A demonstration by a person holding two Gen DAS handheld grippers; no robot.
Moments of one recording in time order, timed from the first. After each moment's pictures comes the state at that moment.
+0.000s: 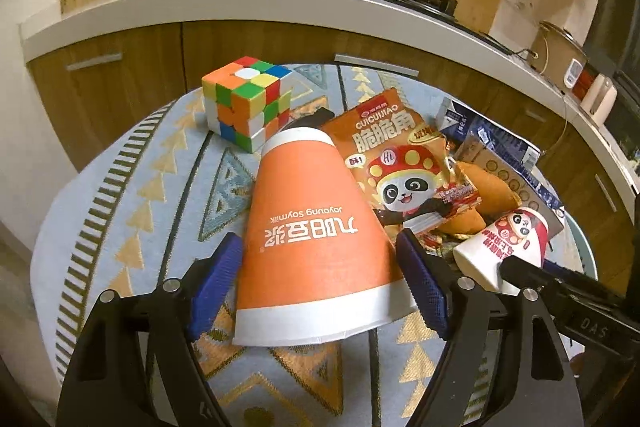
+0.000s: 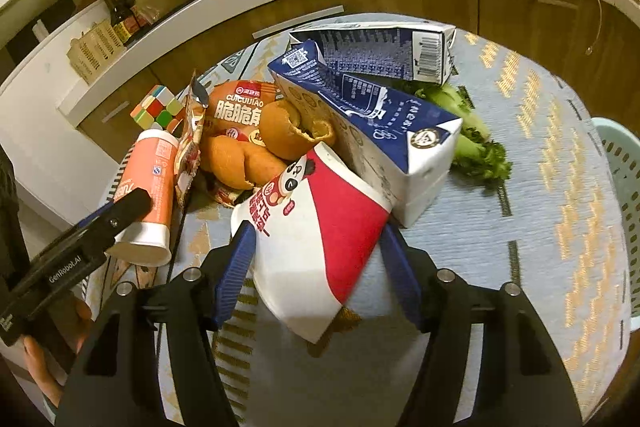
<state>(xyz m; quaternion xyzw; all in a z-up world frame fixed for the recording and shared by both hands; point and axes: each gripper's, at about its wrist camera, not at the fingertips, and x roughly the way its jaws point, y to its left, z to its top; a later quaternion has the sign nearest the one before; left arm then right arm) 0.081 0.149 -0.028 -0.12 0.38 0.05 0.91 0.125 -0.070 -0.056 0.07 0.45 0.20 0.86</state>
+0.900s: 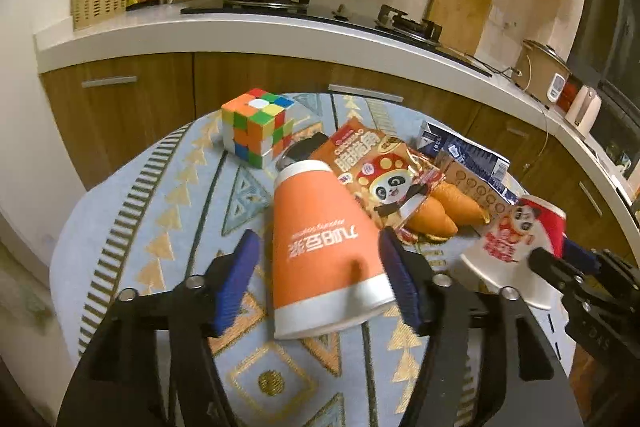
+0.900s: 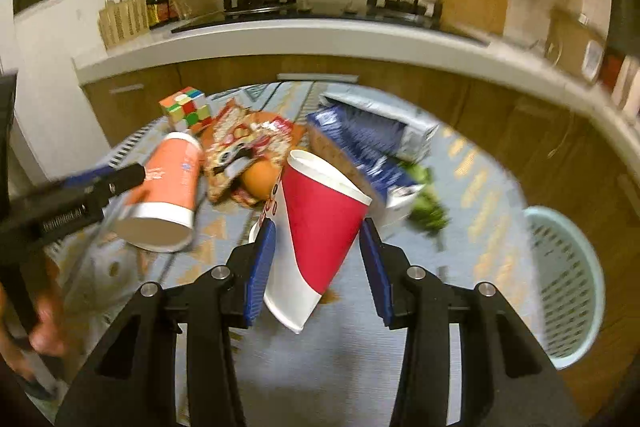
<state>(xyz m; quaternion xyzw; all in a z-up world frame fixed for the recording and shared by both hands) 0.043 0.147 -0.001 -0.12 0.34 0.04 0.93 0.057 -0.061 0.000 -0.09 0.34 0.18 0.92</state>
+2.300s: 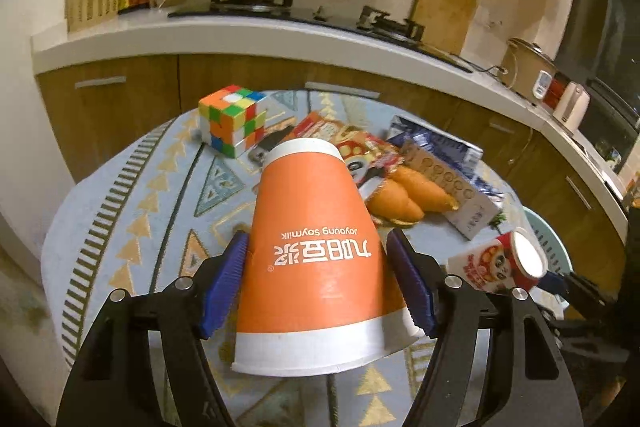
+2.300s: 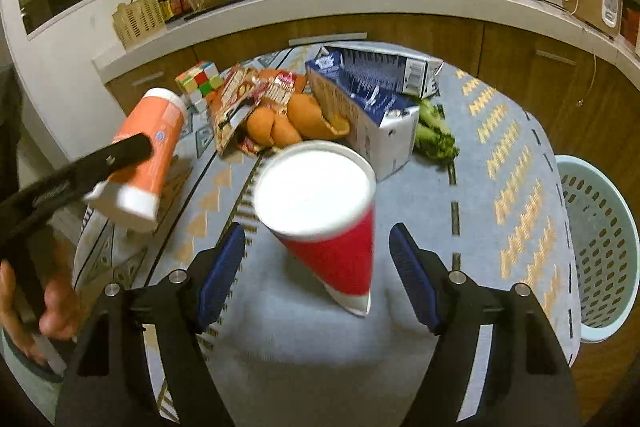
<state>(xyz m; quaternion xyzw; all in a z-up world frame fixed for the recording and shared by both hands) 0.020 0.117 0.005 -0.12 0.33 0.03 0.94 0.052 -0.099 -0.032 -0.02 0.39 0.24 0.89</state>
